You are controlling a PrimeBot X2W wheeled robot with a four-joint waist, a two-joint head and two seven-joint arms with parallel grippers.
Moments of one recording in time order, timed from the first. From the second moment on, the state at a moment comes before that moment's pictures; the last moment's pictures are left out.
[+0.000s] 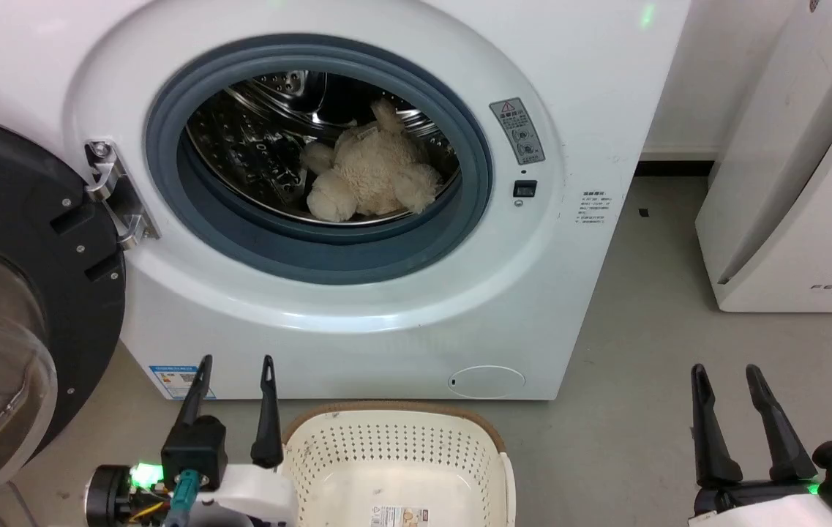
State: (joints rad) left arm -0.07 0.09 -0.10 0.22 -0.04 0.13 -0.26; right arm 0.06 -0.05 -0.03 0.03 0.27 0.13 -0.26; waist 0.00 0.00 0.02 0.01
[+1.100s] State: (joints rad) left arm -0.03 0.07 -0.09 0.16 -0.03 0.11 -0.22; right arm 0.09 -0.05 -0.03 0.03 0.23 0.13 -0.22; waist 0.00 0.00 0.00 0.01
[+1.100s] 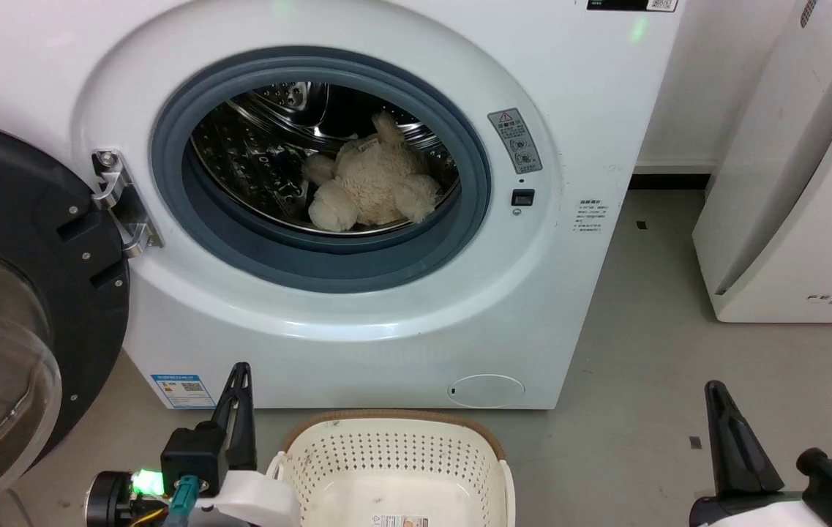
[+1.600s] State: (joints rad) left arm -0.03 0.07 -0.08 0.14 -0.03 0.09 -0.19; right arm 0.08 -0.05 -0.02 0.03 0.20 0.13 -0.18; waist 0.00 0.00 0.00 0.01
